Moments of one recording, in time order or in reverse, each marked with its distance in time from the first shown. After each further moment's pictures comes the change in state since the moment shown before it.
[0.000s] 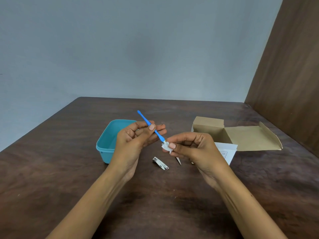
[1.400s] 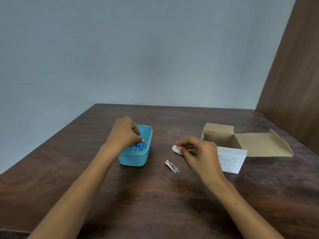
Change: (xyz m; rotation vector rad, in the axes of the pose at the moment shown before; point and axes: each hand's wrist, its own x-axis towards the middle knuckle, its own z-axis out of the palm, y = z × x) left_hand 0.056 0.039 -0.058 1.293 0.035 -0.126; right_hand 0.013 0.029 0.006 -0.766 0.218 -0.441
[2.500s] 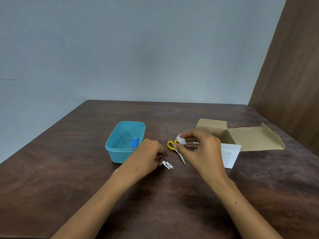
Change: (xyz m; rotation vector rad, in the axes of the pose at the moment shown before) left_hand -0.046 0.024 0.065 0.272 -0.215 0.414; right_hand 0.000 -0.002 -0.012 -0.006 0.116 0.072
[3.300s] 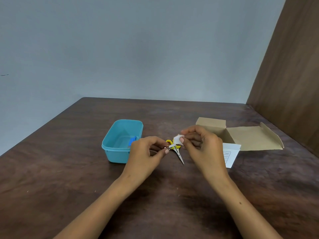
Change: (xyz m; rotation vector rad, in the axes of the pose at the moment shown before) left_hand -0.009 0.006 0.017 -0.615 0.419 -0.068; right_hand 0.001 -0.001 -0.004 0.142 -0.036 0.126
